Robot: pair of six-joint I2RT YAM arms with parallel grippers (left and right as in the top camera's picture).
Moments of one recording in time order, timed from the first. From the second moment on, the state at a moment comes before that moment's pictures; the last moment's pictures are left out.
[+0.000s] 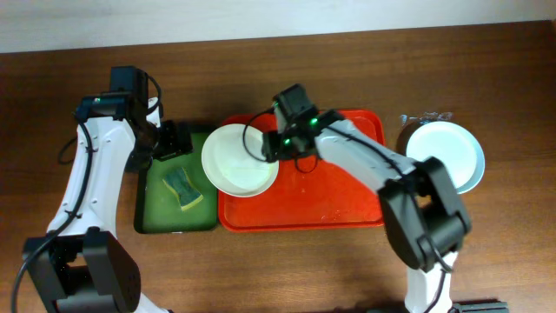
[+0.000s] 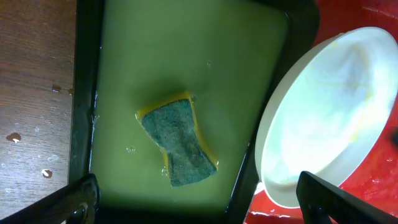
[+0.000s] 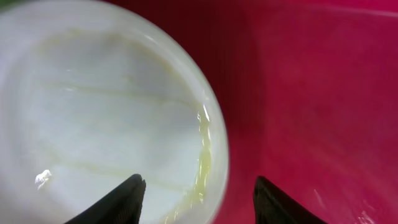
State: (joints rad) left arm 0.01 1.78 1.54 -1.16 0.08 -0.23; right arm 0.51 2.04 1.45 -0.53 -0.23 0.37
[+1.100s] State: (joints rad) left arm -0.05 1.82 1.54 -1.10 0.08 -0.13; right arm -0.20 1.67 1.40 -1.03 -0.21 0.25
